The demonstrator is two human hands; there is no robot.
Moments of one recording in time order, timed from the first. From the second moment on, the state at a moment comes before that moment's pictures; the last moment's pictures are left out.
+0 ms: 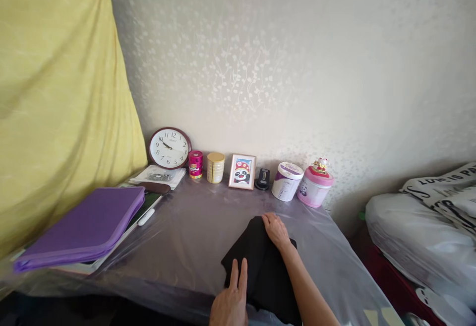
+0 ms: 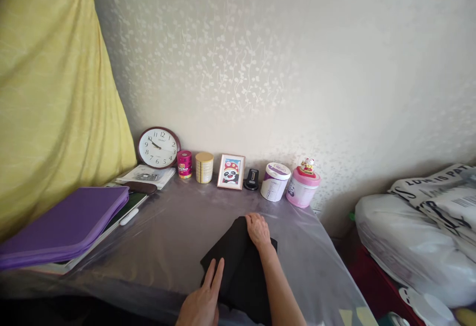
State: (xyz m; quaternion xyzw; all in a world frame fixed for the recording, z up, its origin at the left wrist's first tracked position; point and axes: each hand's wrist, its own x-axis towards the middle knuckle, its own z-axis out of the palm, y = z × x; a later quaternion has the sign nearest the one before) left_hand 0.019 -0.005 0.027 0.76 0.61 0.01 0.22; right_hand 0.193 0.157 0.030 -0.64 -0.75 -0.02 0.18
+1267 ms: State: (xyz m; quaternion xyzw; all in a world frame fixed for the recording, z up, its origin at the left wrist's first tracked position) left_hand 0.021 -0.012 0.037 0.76 0.62 0.02 0.20; right_hand 0.134 0.095 0.036 -0.57 -0.57 0.38 0.46
